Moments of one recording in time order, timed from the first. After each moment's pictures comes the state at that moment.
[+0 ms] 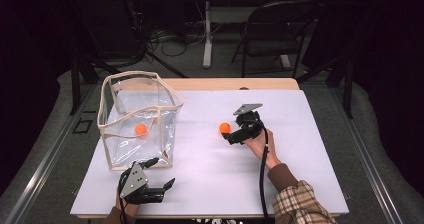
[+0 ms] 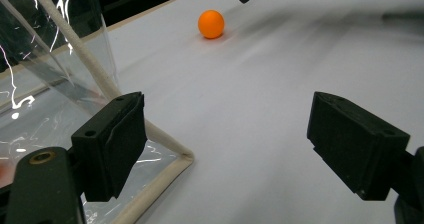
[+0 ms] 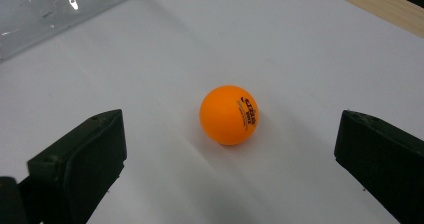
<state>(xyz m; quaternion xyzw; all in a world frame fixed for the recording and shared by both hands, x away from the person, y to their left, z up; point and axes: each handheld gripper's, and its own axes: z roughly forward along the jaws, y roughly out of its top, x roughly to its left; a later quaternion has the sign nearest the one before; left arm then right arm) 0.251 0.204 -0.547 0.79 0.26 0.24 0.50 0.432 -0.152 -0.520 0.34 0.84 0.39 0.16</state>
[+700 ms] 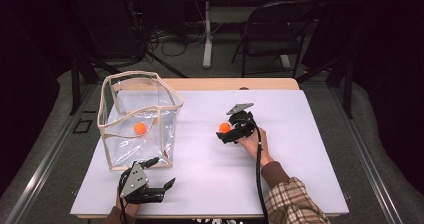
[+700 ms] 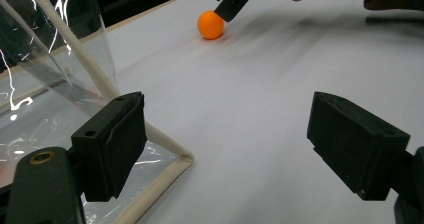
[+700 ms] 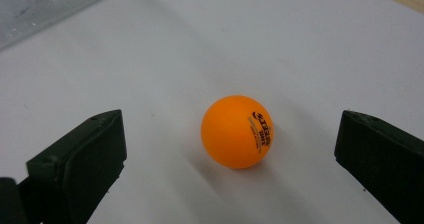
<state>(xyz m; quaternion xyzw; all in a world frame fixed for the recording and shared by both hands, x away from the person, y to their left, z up) 0.252 0.204 -0.547 0.79 0.26 0.24 0.50 0.446 -0.133 -0.537 0.35 0.85 0.37 0.15</state>
